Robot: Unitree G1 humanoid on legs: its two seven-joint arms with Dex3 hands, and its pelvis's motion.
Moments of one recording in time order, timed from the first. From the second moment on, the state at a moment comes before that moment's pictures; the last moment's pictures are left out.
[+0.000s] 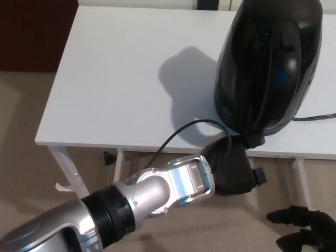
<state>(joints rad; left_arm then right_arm) -0.73 0.21 -1.07 0.44 1.32 -0.16 -0.14 -0.07 -0.37 0.10 0.80 -0.15 -0.24 0.21</state>
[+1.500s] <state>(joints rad) -0.08 0.75 -0.75 -0.25 1.19 -0.36 0.14 -0.07 -0.35 0.07 0.90 -0.14 -0.33 0.24</state>
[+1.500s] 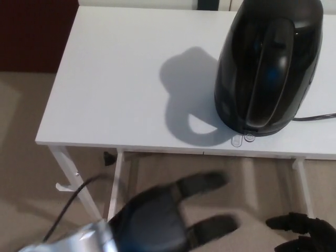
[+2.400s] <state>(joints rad) 0.21 0.63 -0.27 0.67 0.80 -0.40 0.20 0.02 -0.33 0.04 0.88 -0.14 -0.25 0.21</state>
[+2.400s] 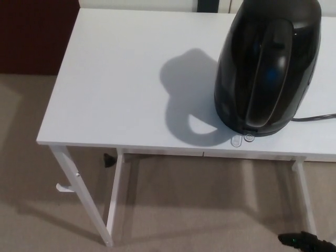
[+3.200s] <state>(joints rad) 0.10 0.51 0.02 1.03 0.43 -0.42 -0.10 0.11 -0.36 -0.03 0.90 -0.12 -0.30 0.18</state>
